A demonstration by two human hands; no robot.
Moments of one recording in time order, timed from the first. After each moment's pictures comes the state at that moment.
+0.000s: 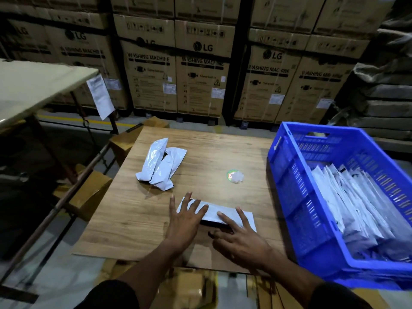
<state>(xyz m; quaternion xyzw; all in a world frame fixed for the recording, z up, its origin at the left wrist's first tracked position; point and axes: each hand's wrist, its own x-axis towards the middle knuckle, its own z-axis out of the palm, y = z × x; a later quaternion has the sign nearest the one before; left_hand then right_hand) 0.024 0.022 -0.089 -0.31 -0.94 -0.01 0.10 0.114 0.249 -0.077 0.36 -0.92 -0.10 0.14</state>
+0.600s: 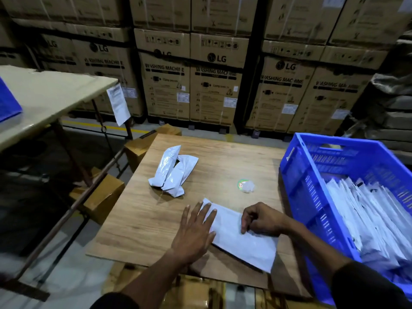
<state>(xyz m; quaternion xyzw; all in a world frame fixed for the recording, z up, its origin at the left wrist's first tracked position) 0.034 0.014 -0.086 -0.33 -0.94 -0.05 0.08 0.048 0.280 0.019 0.07 -0.89 0.38 -0.22</state>
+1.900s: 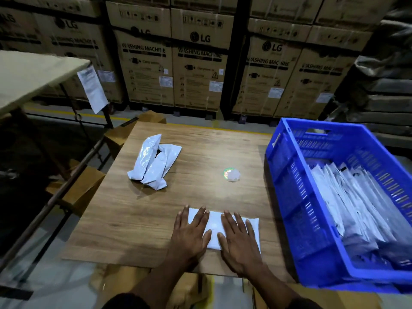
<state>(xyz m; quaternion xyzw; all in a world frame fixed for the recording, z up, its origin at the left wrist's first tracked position) 0.047 0.052 -0.138 -0.29 -0.94 -0.16 0.07 0.118 0.234 -0.117 -0.02 -1.00 0.08 0.01</state>
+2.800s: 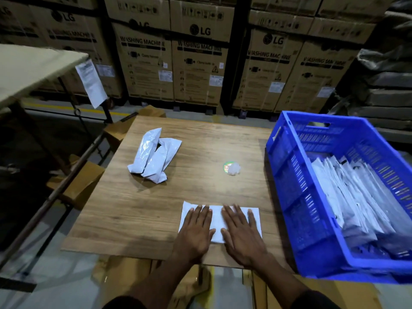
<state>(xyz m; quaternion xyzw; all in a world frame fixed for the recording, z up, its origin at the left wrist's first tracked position) 0.057 0.060 -0.145 -0.34 -0.93 -0.13 0.06 0.120 0.252 -0.115 0.05 -1.00 0.03 0.00</state>
